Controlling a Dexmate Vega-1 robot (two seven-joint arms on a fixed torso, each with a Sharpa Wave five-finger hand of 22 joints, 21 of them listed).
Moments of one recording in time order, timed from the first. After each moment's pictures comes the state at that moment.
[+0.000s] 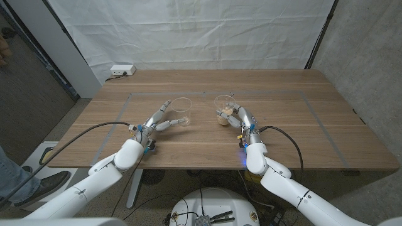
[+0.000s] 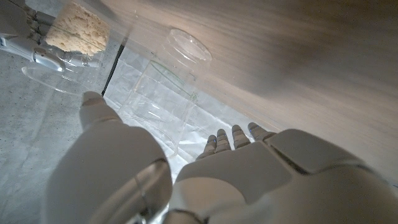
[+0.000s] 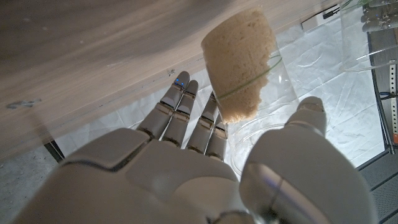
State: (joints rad) left arm 1.11 0.75 0.41 -1.55 0.05 -0.30 0.28; left_hand 0.68 -0.14 -0.11 -0.10 0.31 -0.12 0.07 0.21 0.19 -0.07 0.01 0.21 0.19 -0.12 0.03 0.19 0.18 -0.17 0.05 0.19 0.18; right arm -1.07 -0.47 -0.63 -1.70 -0.37 -0.14 -0.61; right_hand 0.66 0.01 -0.05 -0.13 0.38 0.51 -0.16 0.29 0.19 0.67 -0.18 0.34 0.18 0.54 -0.05 0.21 0.18 0.52 -0.05 0.27 0.20
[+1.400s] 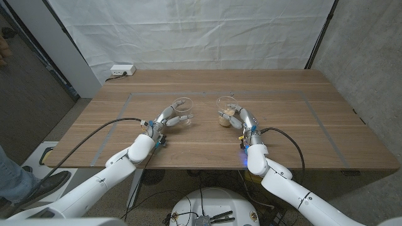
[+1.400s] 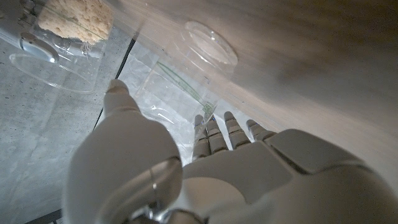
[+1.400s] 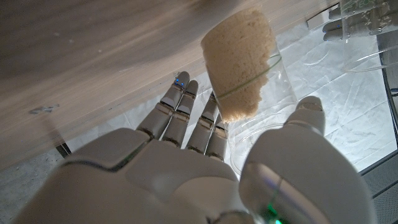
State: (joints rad) left arm 0.96 0.63 0.49 -1.38 0.06 -0.38 0.25; left_hand 0.89 0.03 -0.08 -0.13 0.34 0.32 -0.04 0.31 0.19 0.32 -0.13 0.29 0.19 0.19 -0.04 0.23 0.18 -0.09 0.01 0.22 0.18; right arm -1.08 -0.47 -0.62 -1.70 -0.35 -0.14 -0.61; right_hand 0.67 0.02 -0.05 -0.13 0.38 0.53 -0.16 0.29 0.19 0.67 -0.17 0.33 0.18 0.54 -0.05 0.20 0.18 0.52 -0.05 0.27 0.20
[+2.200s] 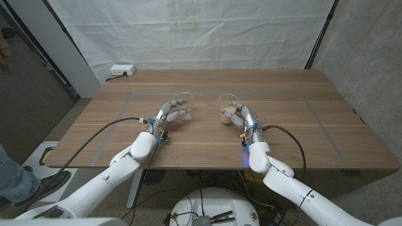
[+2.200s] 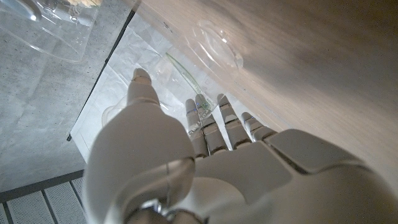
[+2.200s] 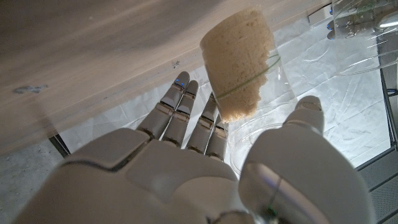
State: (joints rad) left arm 0.95 0.59 0.47 -1.35 -0.04 -0.41 0.24; left_hand 1.00 0.12 -0.04 -0.13 0.29 0.51 -0.06 0.33 0.19 0.51 -0.12 0.30 0.19 0.36 -0.05 0.24 0.18 -0.02 -0.01 0.22 0.18; right arm -1.07 -0.49 -0.61 -1.72 -0.36 -0.15 -0.61; right_hand 0.67 0.02 -0.05 -0.13 0.37 0.53 -0.16 0.28 0.19 0.67 -0.17 0.33 0.18 0.54 -0.05 0.20 0.18 0.52 -0.05 0.27 0.20
